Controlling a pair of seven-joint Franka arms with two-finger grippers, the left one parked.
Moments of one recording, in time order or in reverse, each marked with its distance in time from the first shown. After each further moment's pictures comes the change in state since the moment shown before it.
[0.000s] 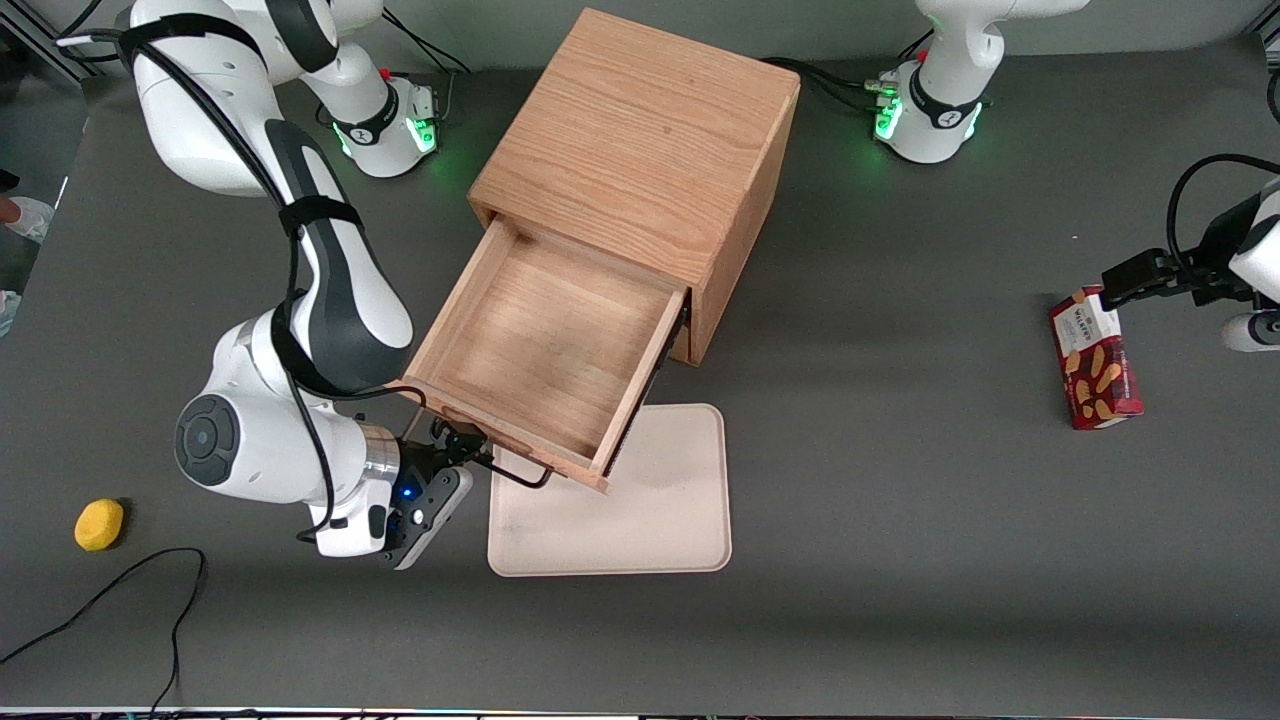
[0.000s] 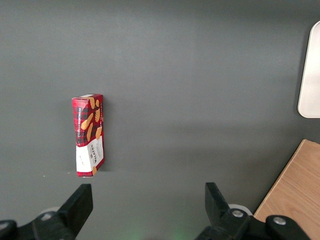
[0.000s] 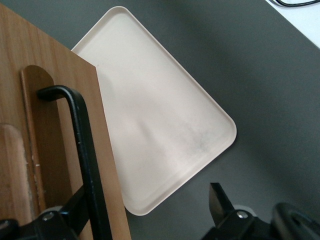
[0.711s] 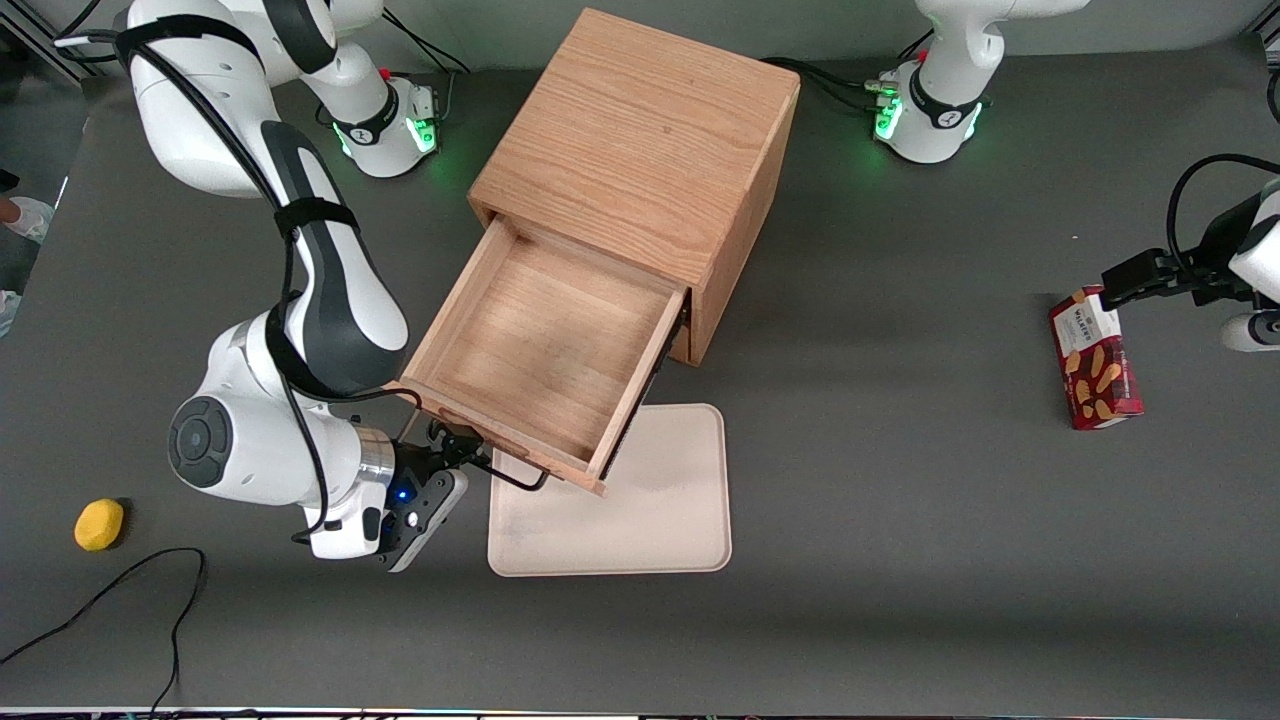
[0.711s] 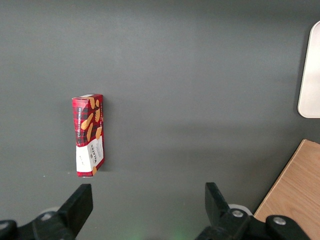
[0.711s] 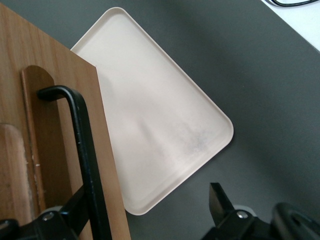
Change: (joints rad) arm -0.009 0.000 0.003 0.001 0.000 0.002 0.000
